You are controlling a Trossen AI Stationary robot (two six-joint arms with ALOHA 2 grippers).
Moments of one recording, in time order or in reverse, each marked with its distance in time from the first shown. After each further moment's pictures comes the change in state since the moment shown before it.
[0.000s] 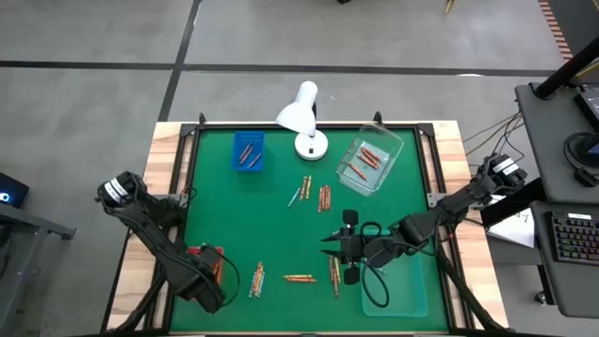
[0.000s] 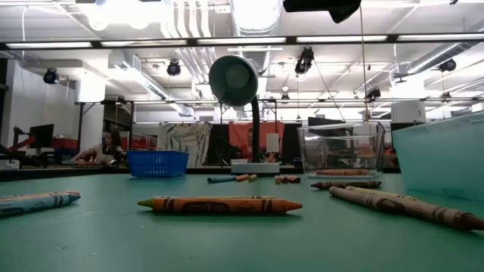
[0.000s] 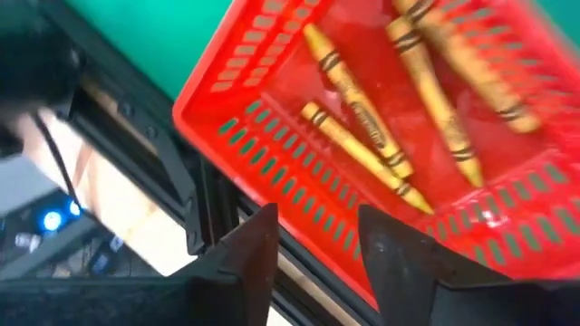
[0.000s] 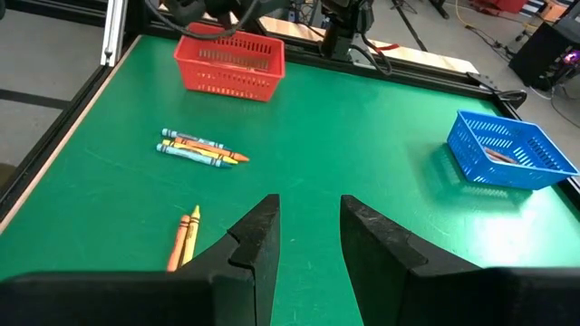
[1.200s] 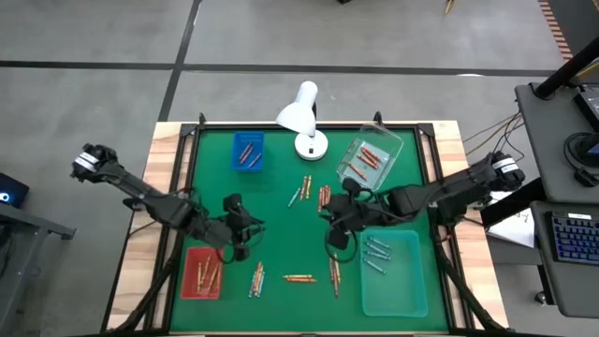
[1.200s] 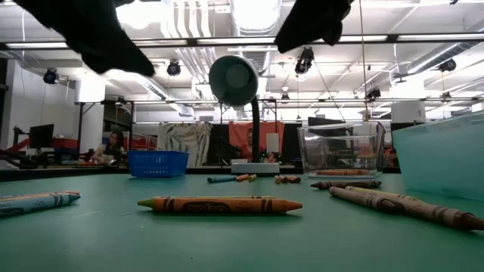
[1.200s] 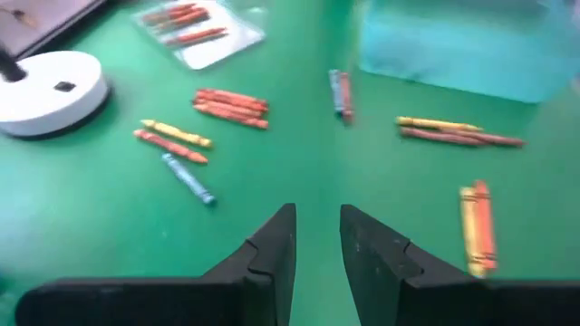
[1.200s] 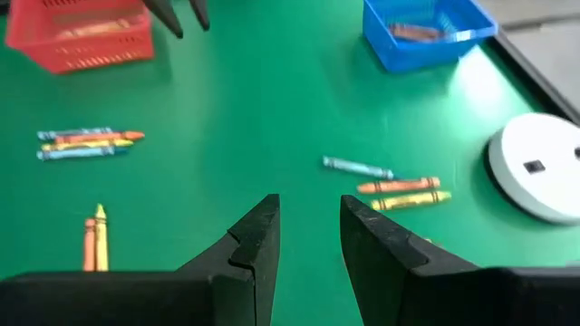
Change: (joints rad) left arm 0.406 -0.518 -0.503 1.157 -0.752 1.101; right arm -0.259 0.000 0.215 -0.477 -0.124 0.281
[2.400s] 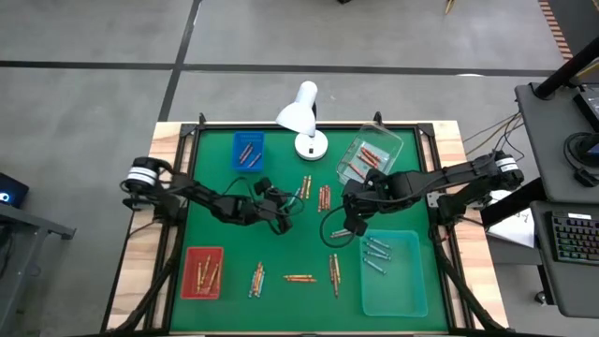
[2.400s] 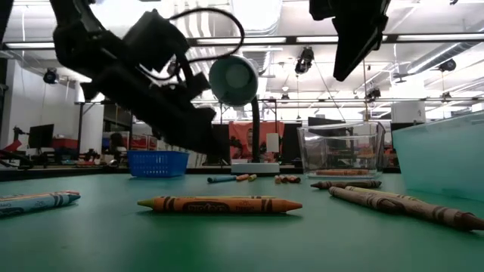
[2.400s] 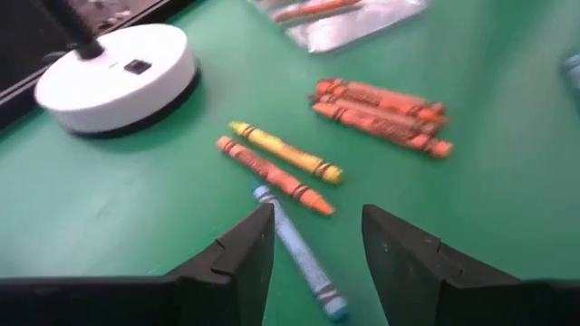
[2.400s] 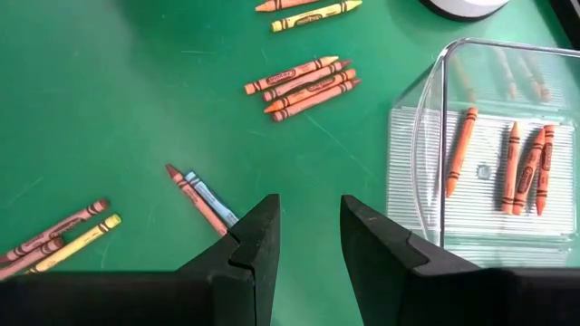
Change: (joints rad) left arm 0.364 0.610 -0.014 0.691 -0.023 0.219; right arm -0.077 0.000 0.113 -0.600 -0.093 0.235
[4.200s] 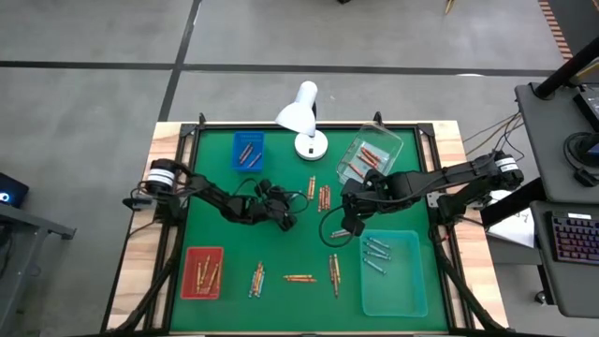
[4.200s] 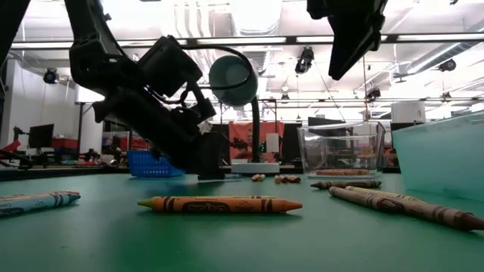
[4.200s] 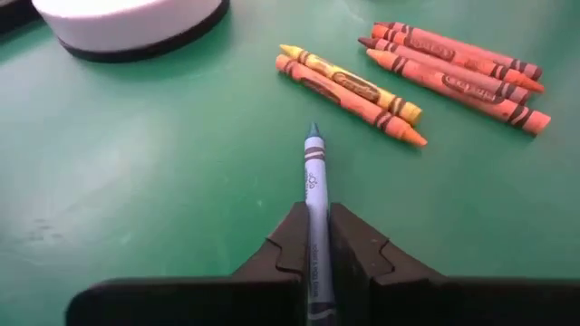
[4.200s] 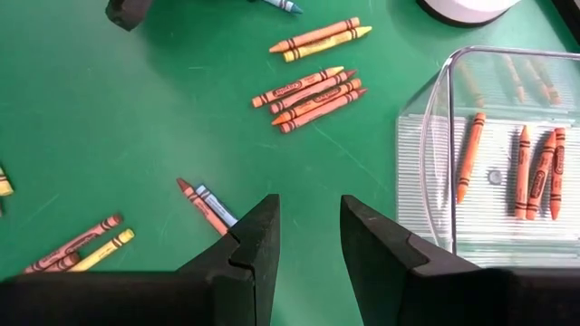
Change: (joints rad) left arm 0.042 0.129 0.036 -0.004 -0.012 -0.153; right arm 0.000 0.001 -0.001 0.033 0.003 0.025
